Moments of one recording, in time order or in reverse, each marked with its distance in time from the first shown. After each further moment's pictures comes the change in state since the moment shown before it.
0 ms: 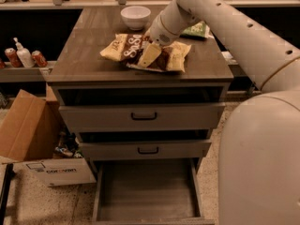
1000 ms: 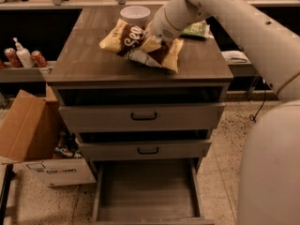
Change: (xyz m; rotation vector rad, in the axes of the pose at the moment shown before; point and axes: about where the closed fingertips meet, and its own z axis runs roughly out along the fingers) arm -0.024 0.012 -0.032 0.017 -0.091 -0.055
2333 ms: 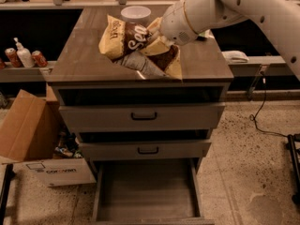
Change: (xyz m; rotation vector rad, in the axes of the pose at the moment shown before) arm -0.037 0.067 -0.071 -0.043 -0.228 -0.118
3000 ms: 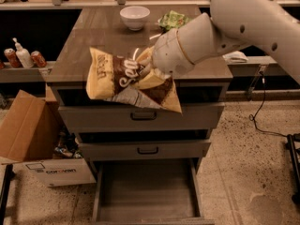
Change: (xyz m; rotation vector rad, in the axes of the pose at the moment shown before) arm -0.021 0.108 0.008 -0.131 -0.024 -0.052
